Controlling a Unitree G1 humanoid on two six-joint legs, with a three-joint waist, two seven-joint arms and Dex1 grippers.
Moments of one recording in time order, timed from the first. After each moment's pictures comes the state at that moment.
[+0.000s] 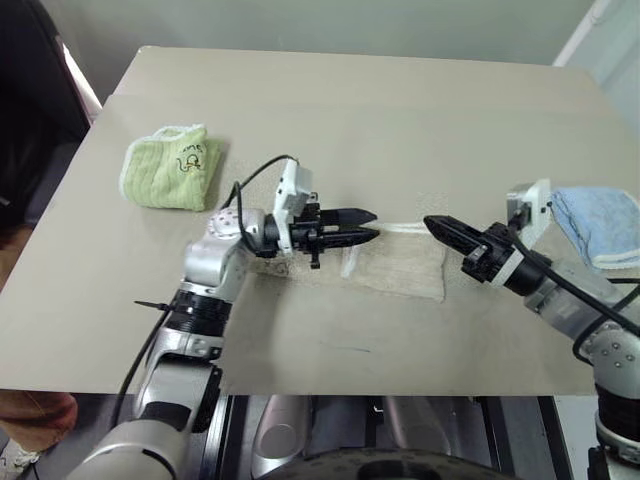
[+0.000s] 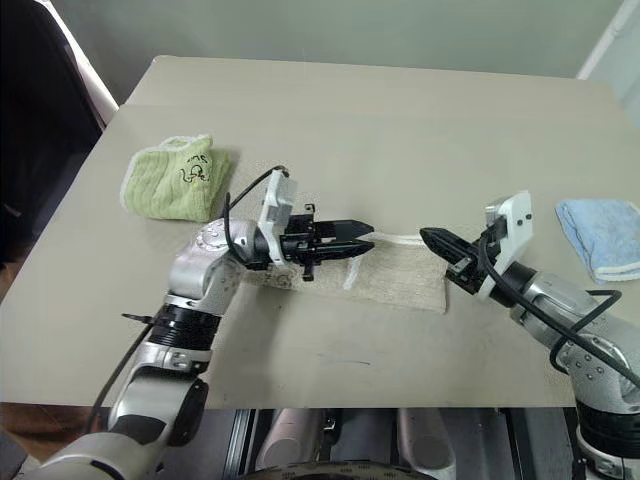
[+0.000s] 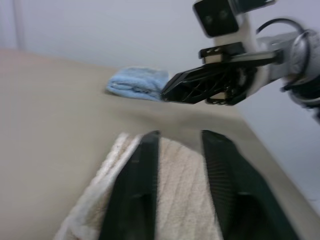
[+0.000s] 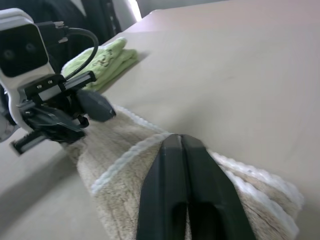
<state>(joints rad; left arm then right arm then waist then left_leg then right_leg) -0.61 0.30 -0.13 0.25 -0.40 0.24 -1.22 -0.12 -0.61 -0.18 -0.55 0.96 0.78 0.34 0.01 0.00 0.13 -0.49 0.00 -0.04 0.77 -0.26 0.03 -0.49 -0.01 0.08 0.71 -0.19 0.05</state>
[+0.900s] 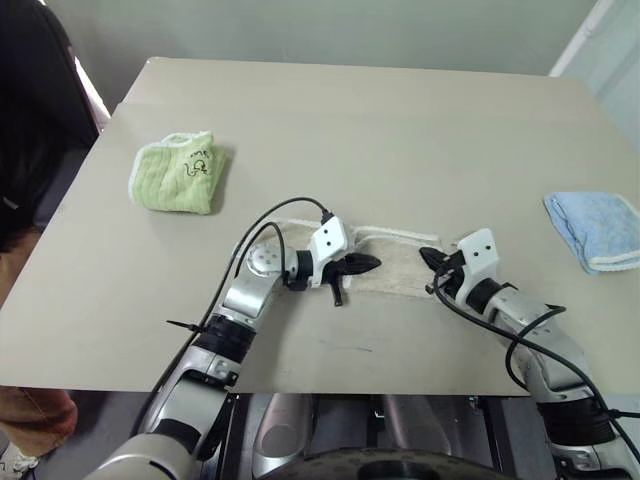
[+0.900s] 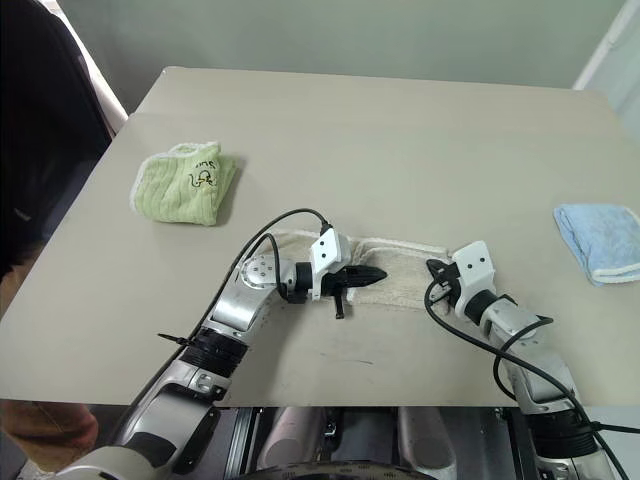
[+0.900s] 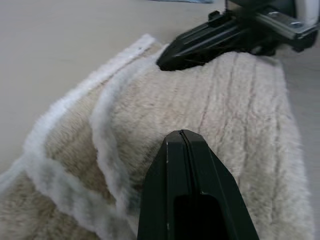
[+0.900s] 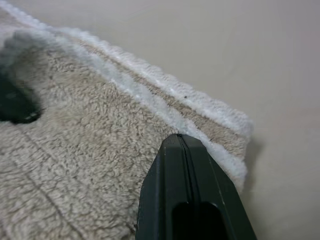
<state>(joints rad) -0.50 0.28 -0.29 0.29 -0.14 0.14 -1.04 -0.04 -0.49 0.07 -0.24 0.33 0.42 0.37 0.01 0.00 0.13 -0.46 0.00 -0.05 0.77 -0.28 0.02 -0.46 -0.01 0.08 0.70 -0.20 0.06</state>
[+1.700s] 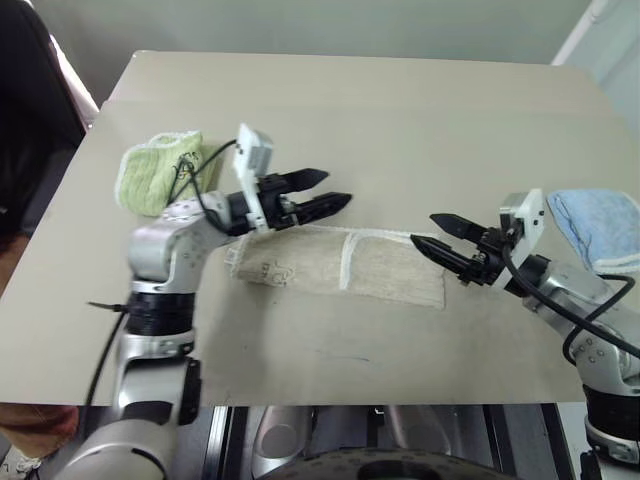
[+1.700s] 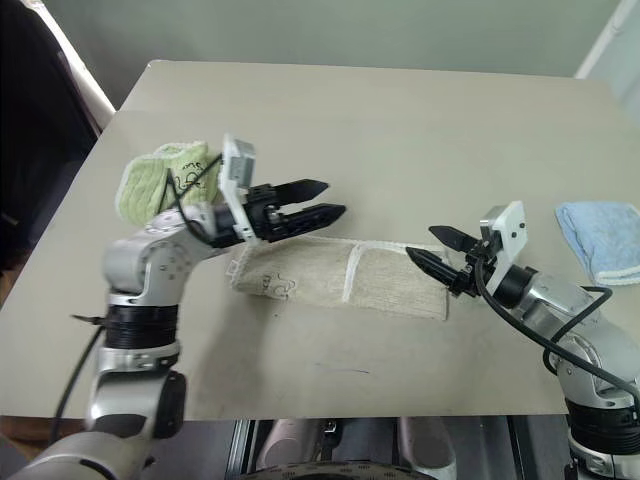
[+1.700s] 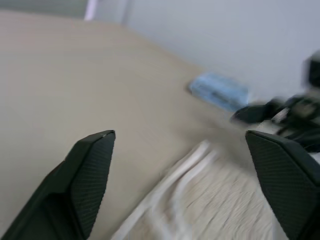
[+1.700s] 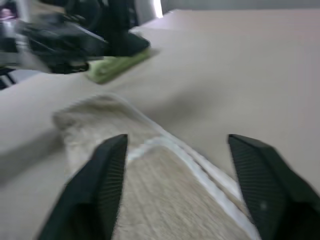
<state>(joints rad) -0.58 0.51 0.10 0.00 -0.60 0.79 -0.91 -0.14 -0.61 -0.14 -0.49 0.76 0.69 0.65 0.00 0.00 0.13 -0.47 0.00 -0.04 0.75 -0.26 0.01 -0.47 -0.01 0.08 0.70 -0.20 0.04</state>
